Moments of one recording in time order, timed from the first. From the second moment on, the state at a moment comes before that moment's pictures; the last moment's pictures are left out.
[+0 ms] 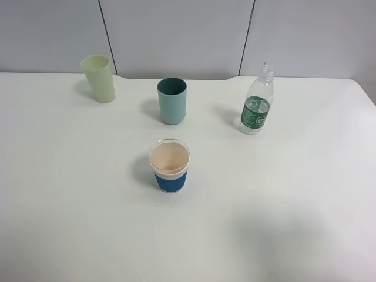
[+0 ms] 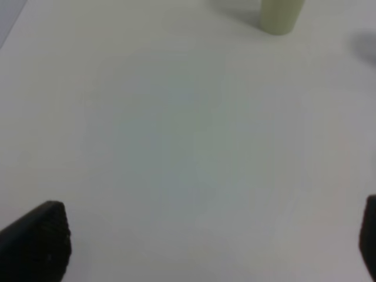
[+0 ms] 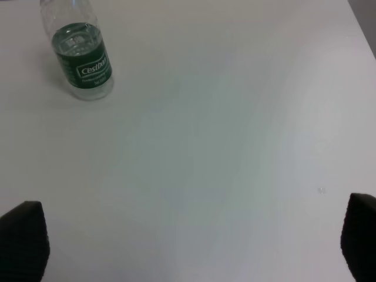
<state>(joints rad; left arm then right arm) -0.01 0.00 -0.51 0.07 1.06 -0.12 -0.04 0.00 -0.50 0.05 1.06 -0.06</state>
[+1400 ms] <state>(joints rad) -0.01 0.00 -0.51 0.08 1.06 -0.12 -0.04 0.00 -0.50 0.05 1.06 -0.06</state>
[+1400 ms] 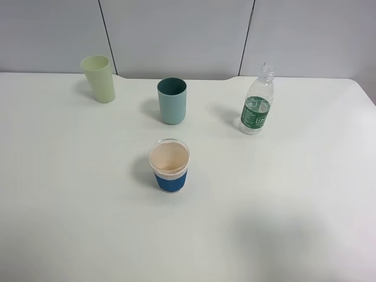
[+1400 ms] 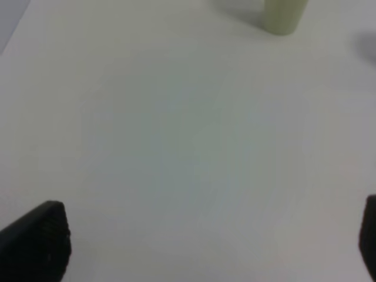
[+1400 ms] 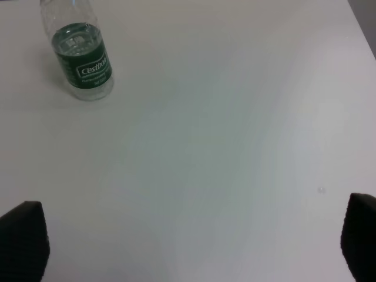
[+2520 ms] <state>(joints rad) -0.51 0.77 -0.60 0.32 0.84 0.01 -0.04 0.00 -0.50 0.05 1.06 -0.06</state>
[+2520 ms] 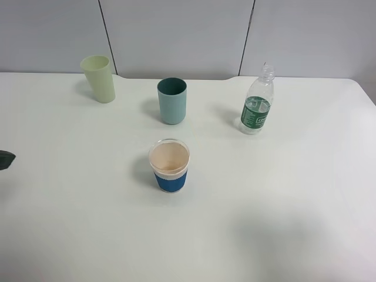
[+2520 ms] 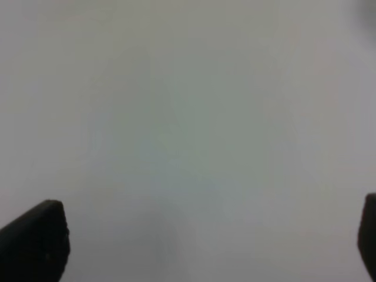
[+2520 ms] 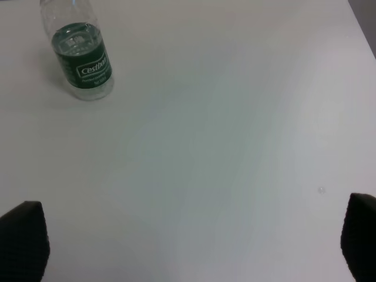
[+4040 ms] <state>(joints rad) -0.43 1.49 -0.60 0.23 -0.19 -0.02 -0.04 0.00 -0.50 0.05 1.06 -0.06</state>
